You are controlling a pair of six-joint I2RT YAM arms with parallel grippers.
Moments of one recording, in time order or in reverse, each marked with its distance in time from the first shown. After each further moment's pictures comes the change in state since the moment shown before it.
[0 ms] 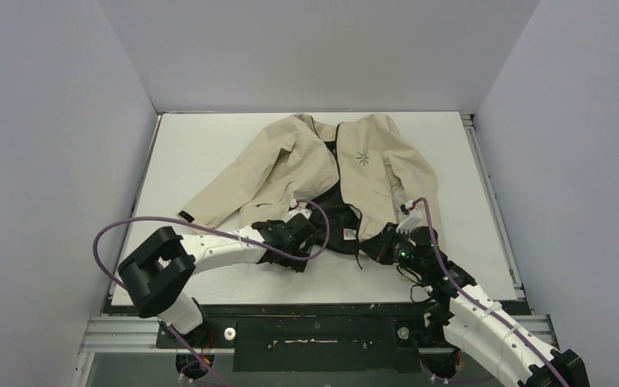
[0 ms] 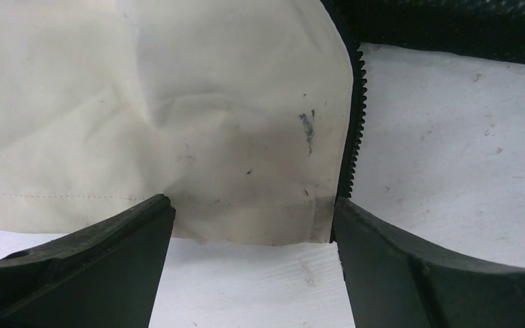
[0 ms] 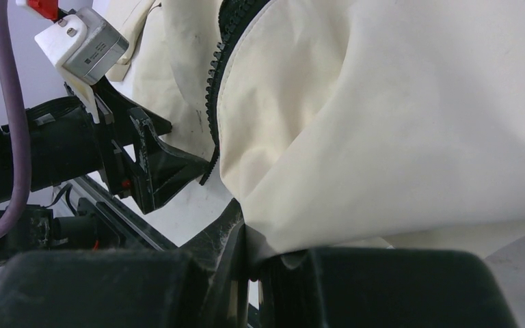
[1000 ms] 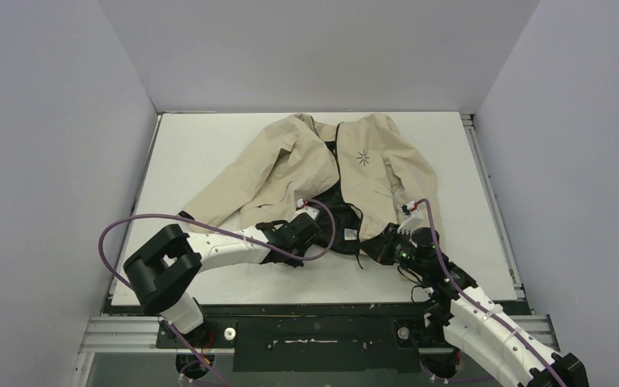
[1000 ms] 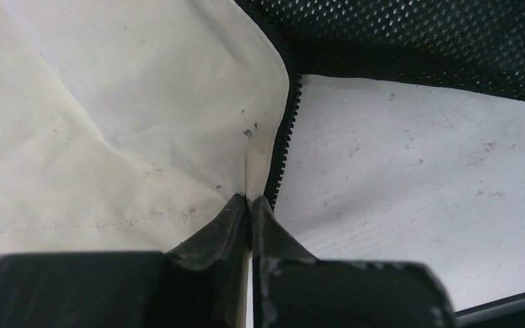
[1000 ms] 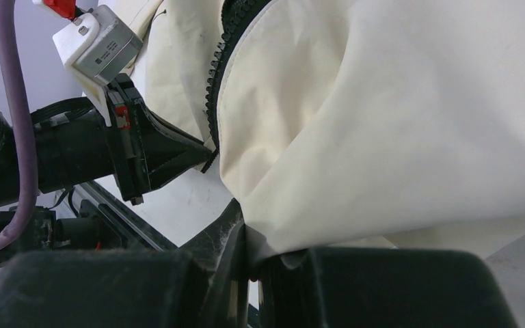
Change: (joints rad) left arm -0.008 0.038 0.005 0.110 0.079 -0.005; right arm -0.005 -0.027 -0.010 -0.002 0.000 0.004
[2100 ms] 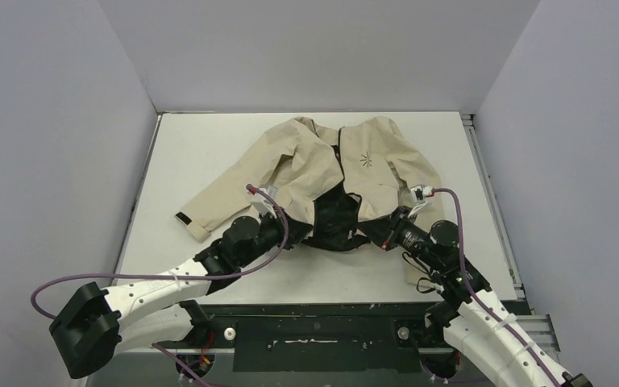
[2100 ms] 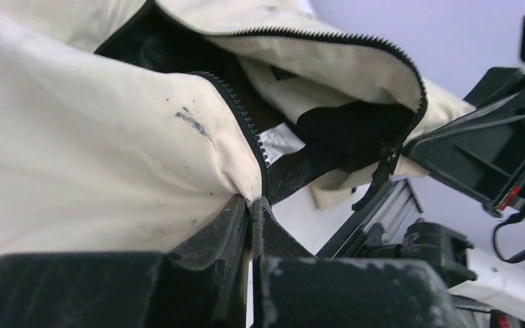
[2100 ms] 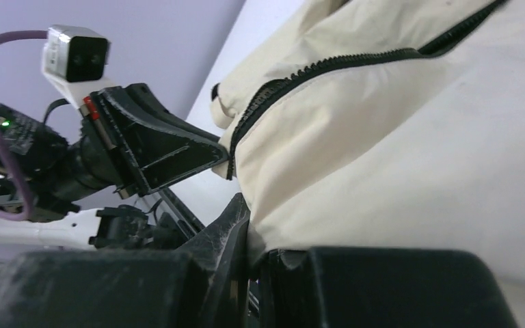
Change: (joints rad) left arm 0.086 -0.560 -0.366 0.696 0.187 -0.234; right arm -0.027 -0.076 0.134 0.070 -0.118 0.022
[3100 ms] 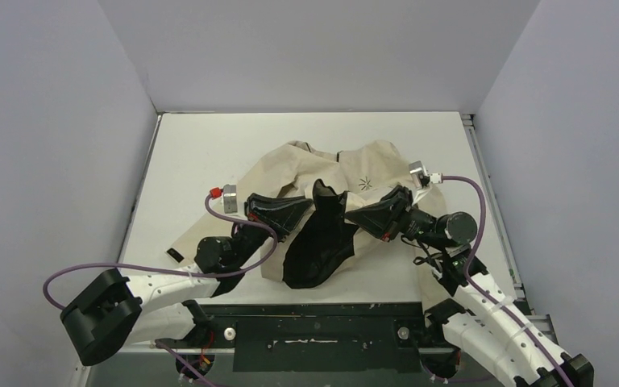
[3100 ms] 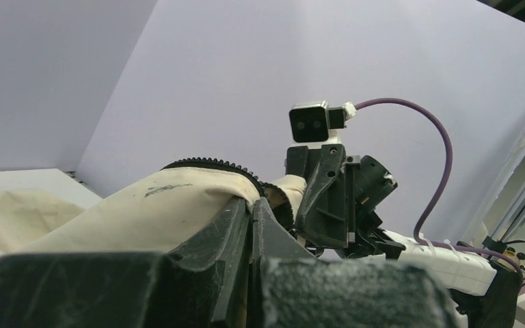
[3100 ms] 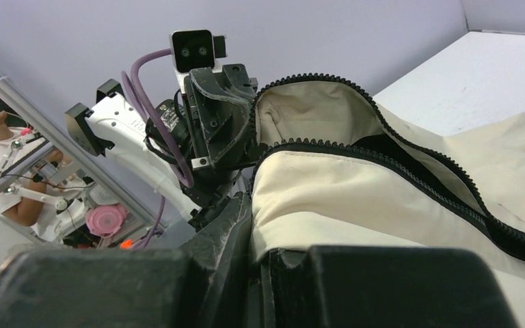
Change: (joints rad) left arm 0.000 0.101 -0.115 1.104 0.107 0.059; right arm 0.000 0.132 0.130 0.500 -0.357 0.047
